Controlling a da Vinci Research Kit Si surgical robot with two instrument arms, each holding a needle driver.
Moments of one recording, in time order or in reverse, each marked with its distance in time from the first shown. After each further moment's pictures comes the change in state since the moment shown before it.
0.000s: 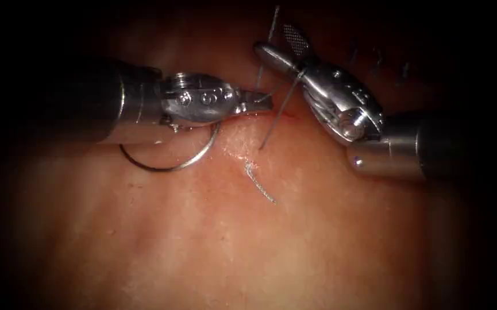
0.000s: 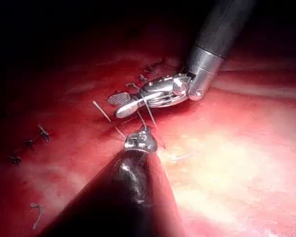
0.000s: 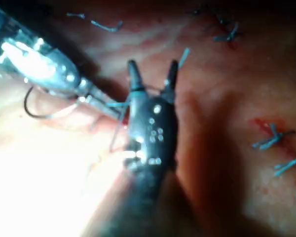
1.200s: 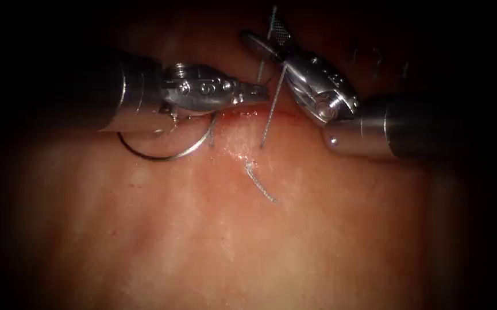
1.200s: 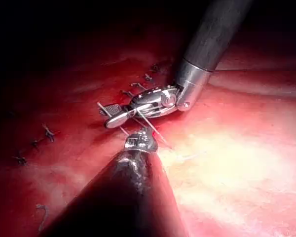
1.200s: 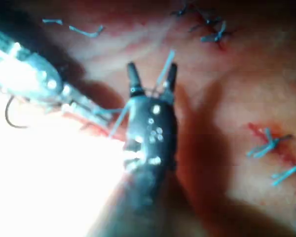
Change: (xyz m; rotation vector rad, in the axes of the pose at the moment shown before) right arm -0.002 0.003 0.004 -0.013 -0.016 0.031; left arm 0.000 -0.001 0.000 -0.011 -0.010 -0.005
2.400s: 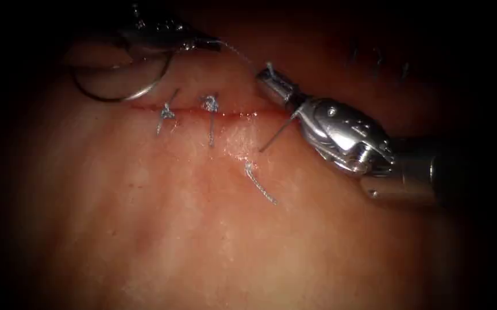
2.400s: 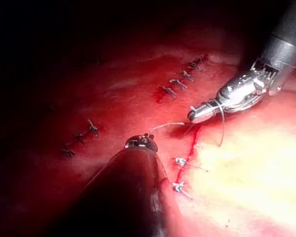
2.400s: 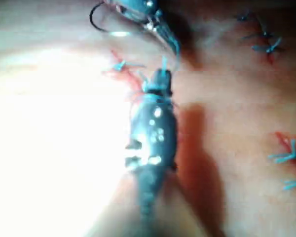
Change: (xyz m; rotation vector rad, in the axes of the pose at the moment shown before) right arm 0.001 -0.008 -0.009 0.116 -0.044 -0.246; left arm -0.004 -0.010 -0.004 0.021 -0.101 -0.118
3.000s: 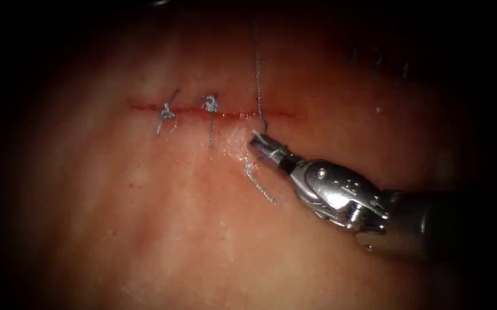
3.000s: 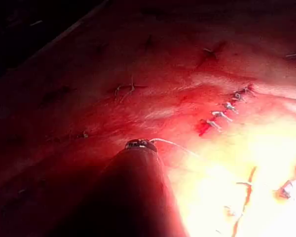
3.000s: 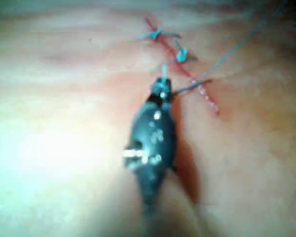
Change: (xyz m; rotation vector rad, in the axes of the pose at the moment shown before) right arm -0.006 -0.005 -0.004 0.082 -0.128 -0.055; left arm 0.005 -0.013 0.003 0.061 -0.020 -0.090
